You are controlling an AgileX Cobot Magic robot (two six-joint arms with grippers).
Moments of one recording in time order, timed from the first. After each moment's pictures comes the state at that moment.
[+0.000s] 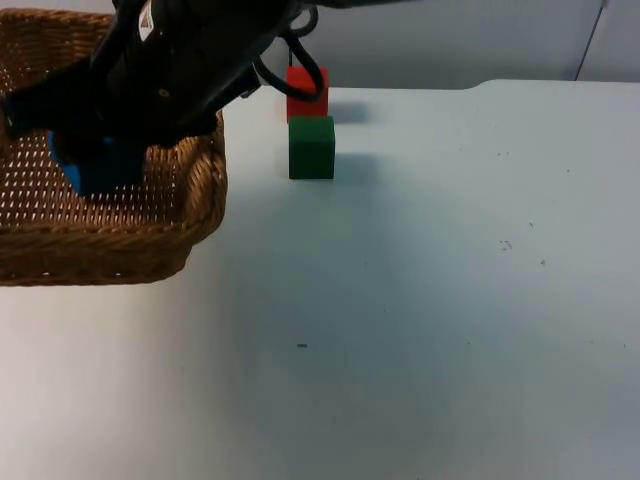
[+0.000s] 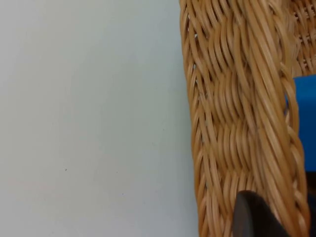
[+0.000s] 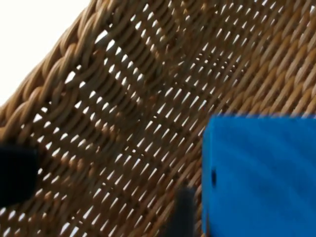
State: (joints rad) right arm 0.89 2.24 -1.80 0.00 0.45 0.19; left arm 0.31 1.39 -0.56 -1.39 0.65 1.13
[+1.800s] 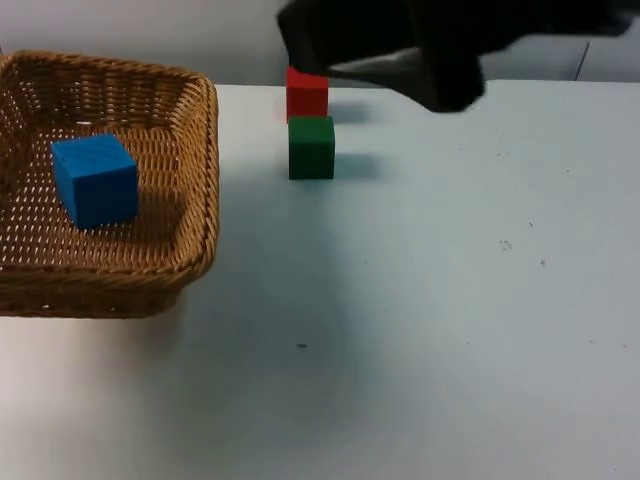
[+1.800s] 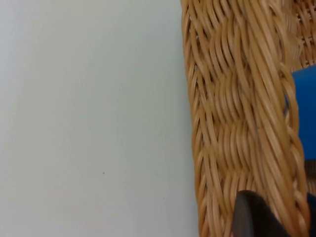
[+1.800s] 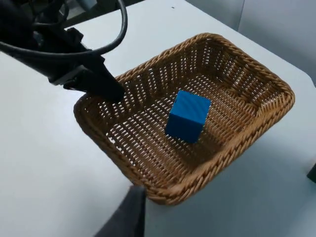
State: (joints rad) right arm 0.89 1.21 -0.86 -0.03 0.22 -0.05; left arm 0.31 1.55 -0.55 -1.52 0.60 1.34
